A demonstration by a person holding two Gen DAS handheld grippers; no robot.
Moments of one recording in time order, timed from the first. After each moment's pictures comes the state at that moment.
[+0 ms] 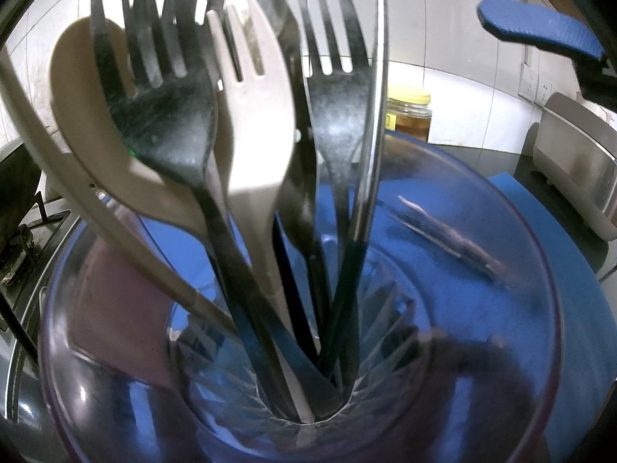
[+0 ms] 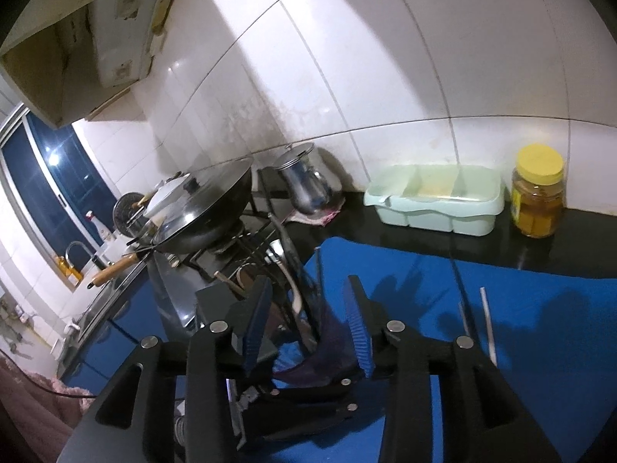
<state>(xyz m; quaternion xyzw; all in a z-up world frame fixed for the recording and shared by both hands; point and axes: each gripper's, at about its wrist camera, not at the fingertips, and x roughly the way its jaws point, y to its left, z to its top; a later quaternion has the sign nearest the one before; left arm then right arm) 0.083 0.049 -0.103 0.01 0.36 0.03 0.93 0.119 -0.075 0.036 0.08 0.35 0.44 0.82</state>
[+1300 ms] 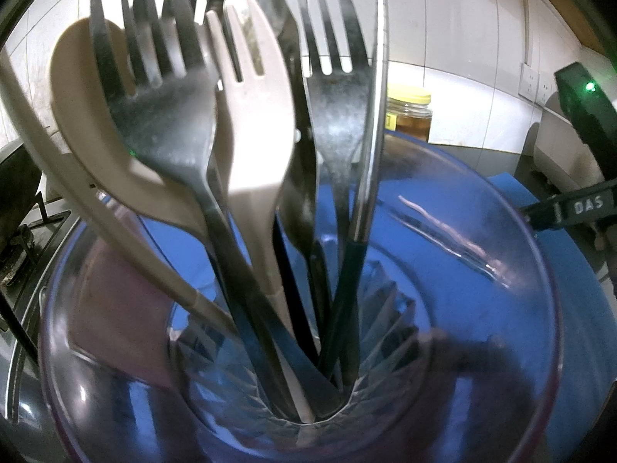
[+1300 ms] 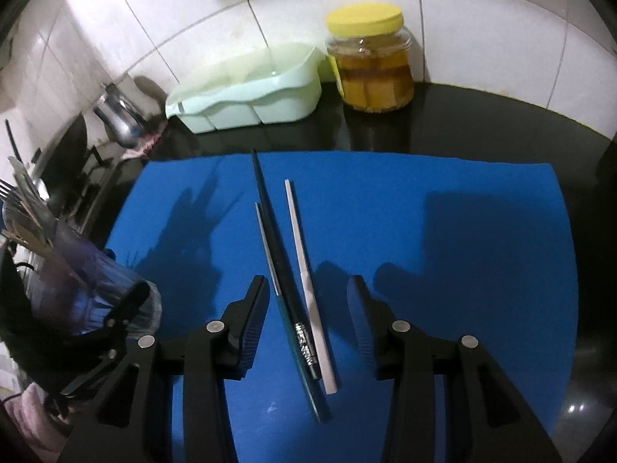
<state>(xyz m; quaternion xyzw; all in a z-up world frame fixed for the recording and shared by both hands) 0.083 0.049 -0.103 0.01 0.36 0.03 0.93 0.191 -0.138 -0.079 0.00 0.53 0.24 0.81</state>
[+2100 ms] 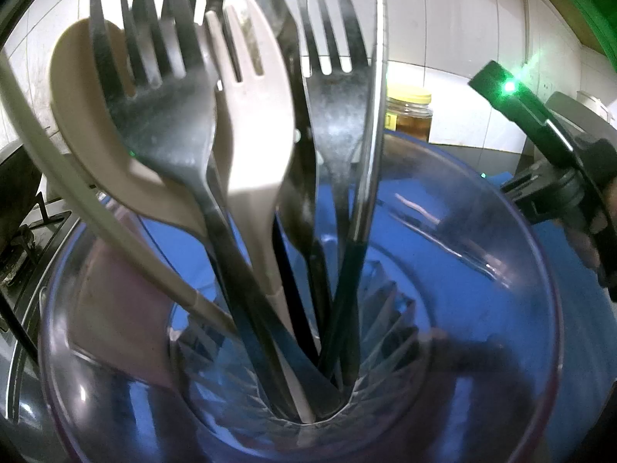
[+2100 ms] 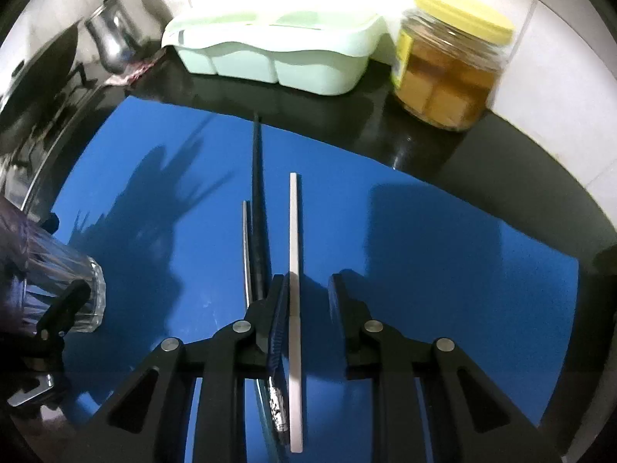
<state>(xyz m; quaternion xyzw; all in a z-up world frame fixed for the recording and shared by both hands) 0.083 0.049 -0.103 0.01 0.36 0.03 0.93 0.229 -0.075 -0.103 -0.17 0.55 0.26 0.77</state>
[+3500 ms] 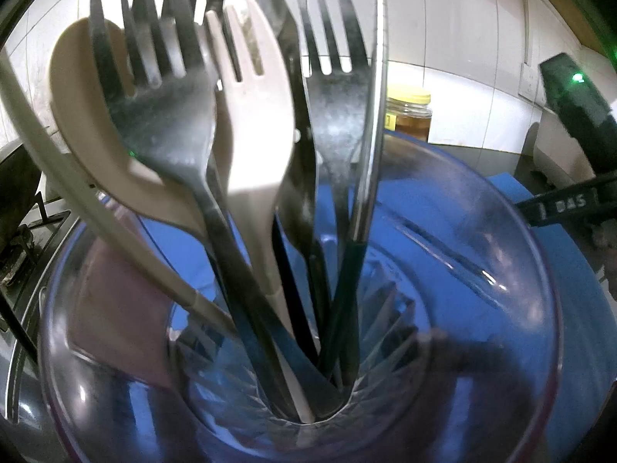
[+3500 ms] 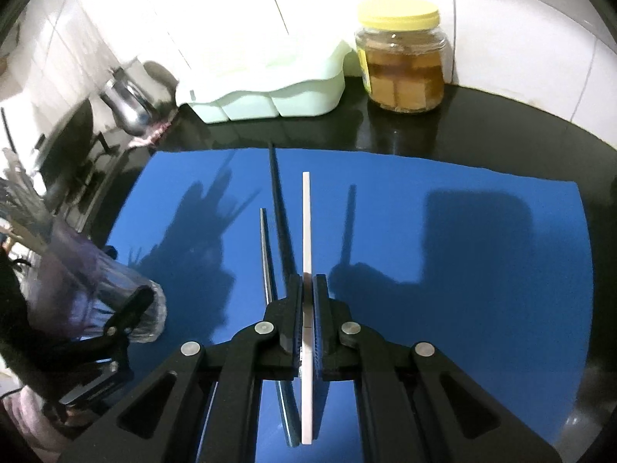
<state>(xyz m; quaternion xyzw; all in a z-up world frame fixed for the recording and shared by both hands) 0.083 0.050 -0.102 0.01 0.36 0.03 0.93 0.189 -0.123 -0.077 0.01 0.52 0.26 0.81</state>
